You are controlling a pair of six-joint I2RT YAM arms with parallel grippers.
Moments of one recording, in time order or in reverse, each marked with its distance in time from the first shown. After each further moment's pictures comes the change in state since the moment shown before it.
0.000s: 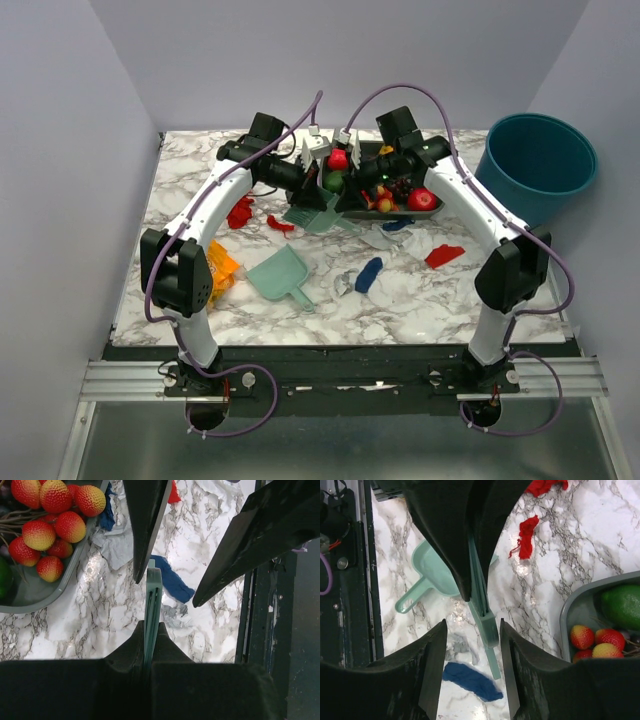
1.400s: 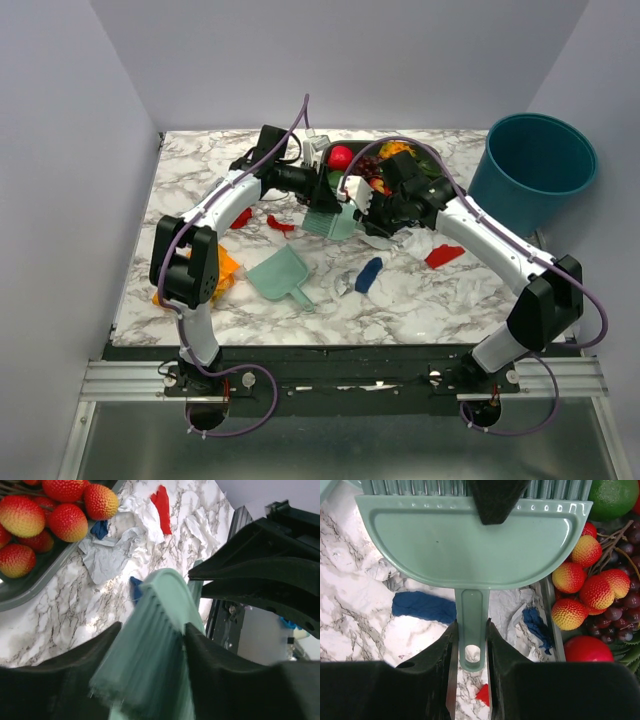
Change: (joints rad) left arm -0.001 0.072 -0.163 0.427 0.041 -0.577; right arm 0.101 -0.279 -0.430 0.080 0.552 -0.145
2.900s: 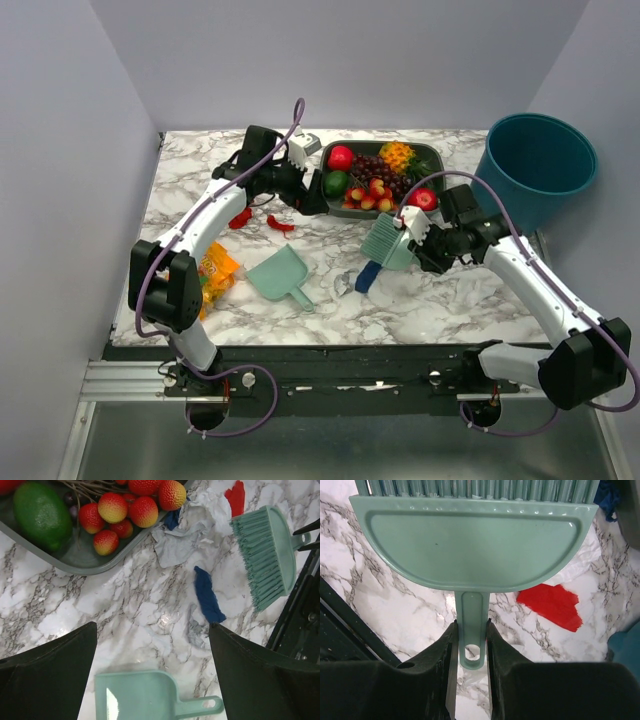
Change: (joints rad) left arm 0.005 -0.191 -0.081 -0.063 -0.336 0.196; right arm -0.247 -0.346 -0.381 -0.156 0.027 -0.012
